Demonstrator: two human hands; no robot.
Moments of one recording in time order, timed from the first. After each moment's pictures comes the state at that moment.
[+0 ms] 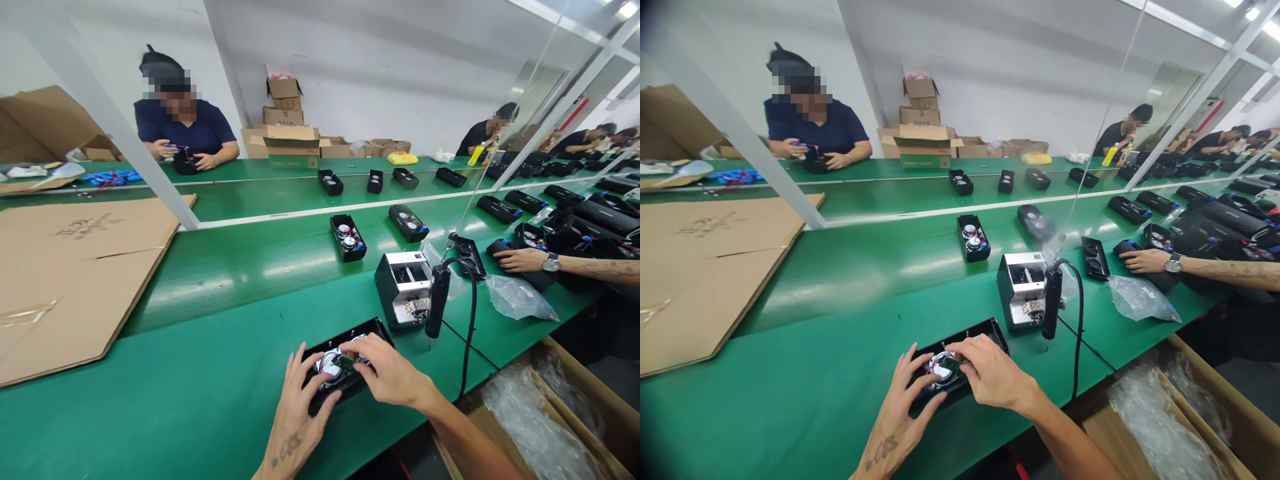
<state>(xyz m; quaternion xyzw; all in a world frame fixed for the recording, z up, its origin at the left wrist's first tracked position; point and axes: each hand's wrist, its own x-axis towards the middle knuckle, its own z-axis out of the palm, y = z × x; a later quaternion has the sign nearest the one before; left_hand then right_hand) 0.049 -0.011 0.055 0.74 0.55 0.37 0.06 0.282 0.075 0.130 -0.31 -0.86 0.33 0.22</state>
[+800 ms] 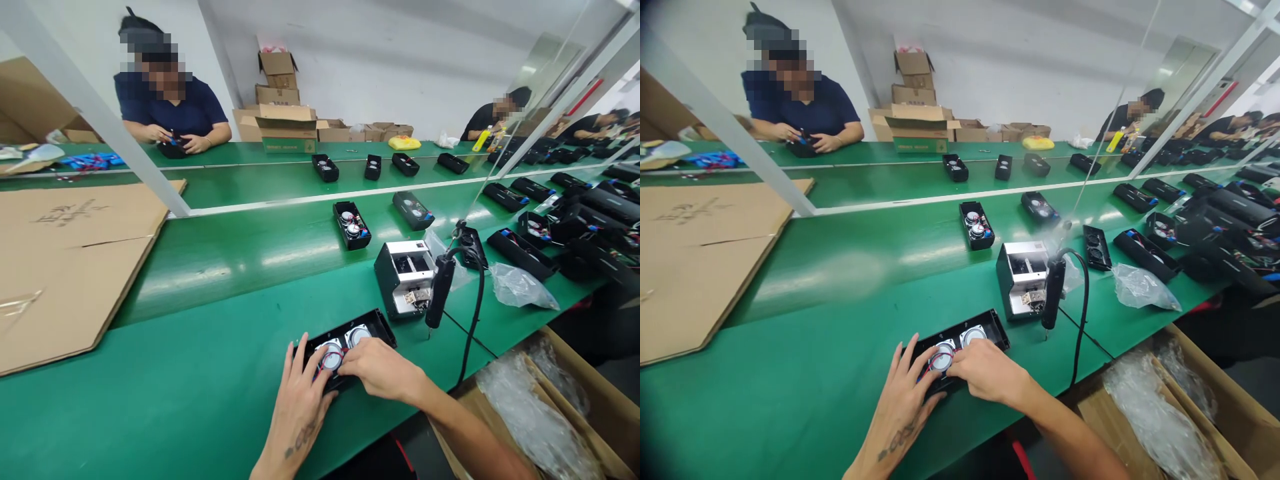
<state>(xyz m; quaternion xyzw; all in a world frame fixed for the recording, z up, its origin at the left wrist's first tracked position) 0.055 -0.008 0.051 0.81 0.53 0.24 -0.03 0.272 0.082 0.109 -0.23 -0.95 0.23 0.01</state>
